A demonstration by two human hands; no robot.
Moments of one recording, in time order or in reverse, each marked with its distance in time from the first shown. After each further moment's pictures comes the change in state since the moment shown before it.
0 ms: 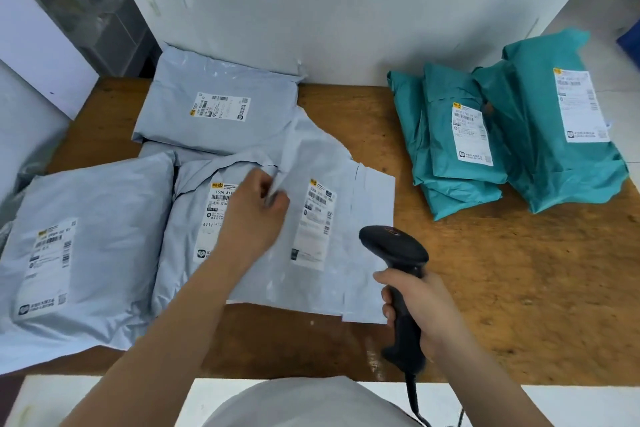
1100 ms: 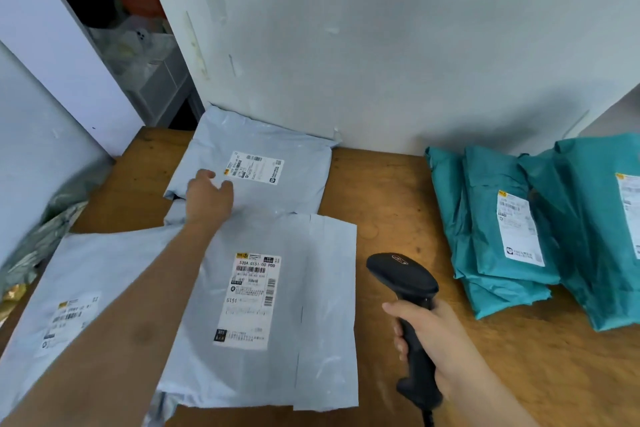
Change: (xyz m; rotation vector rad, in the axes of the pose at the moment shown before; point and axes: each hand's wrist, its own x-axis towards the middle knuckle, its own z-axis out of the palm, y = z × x) left_hand 0.198 -0.082 -0.063 0.057 0.260 -0.345; right_hand 0.055 -0.090 0.046 -0.096 -0.055 -0.015
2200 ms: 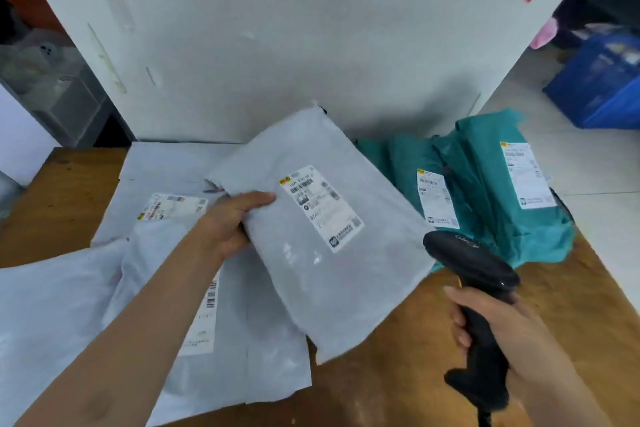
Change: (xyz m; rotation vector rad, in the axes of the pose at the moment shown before) left_hand -0.117 0.080 0.039 -0.899 -0.835 -0.223; right_hand -0.081 0.009 -0.107 0.250 0.250 -0.135
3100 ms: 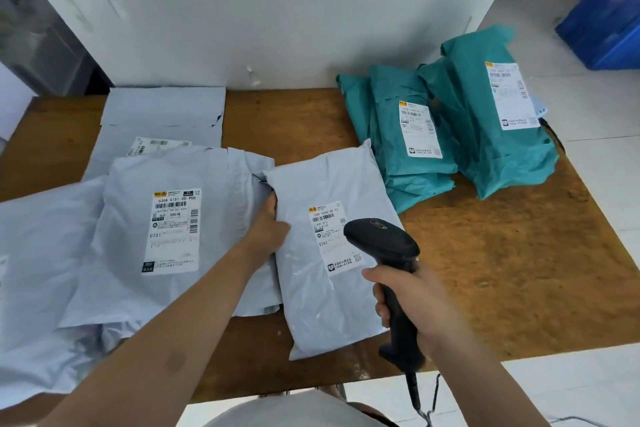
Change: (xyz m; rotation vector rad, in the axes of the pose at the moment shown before) left_hand -0.020 -0.148 0.018 0.698 0.116 -0.016; right_hand -0.011 0.078 0.014 -0.146 -0.168 0.100
